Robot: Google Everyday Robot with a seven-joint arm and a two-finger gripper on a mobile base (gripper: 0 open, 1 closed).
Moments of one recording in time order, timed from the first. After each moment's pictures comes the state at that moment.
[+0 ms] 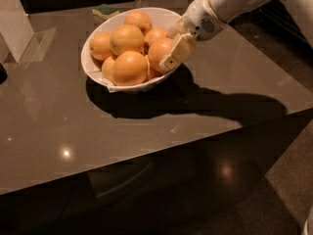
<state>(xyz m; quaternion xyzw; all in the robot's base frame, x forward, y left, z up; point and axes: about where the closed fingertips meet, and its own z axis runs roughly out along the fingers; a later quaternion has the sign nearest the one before) 0.616 -0.038 0.938 -0.62 0.70 0.21 0.30</state>
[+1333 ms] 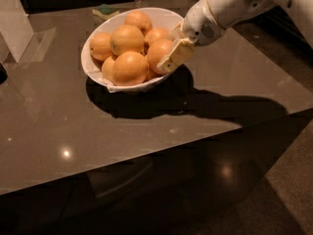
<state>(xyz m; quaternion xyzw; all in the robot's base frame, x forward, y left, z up) 0.609 -0.036 0.935 -0.61 0.69 0.22 0.32</state>
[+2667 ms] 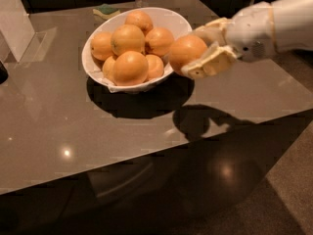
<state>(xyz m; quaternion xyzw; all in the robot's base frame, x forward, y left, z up) 0.534 -0.087 0.986 -0.57 0.64 0.22 0.47</state>
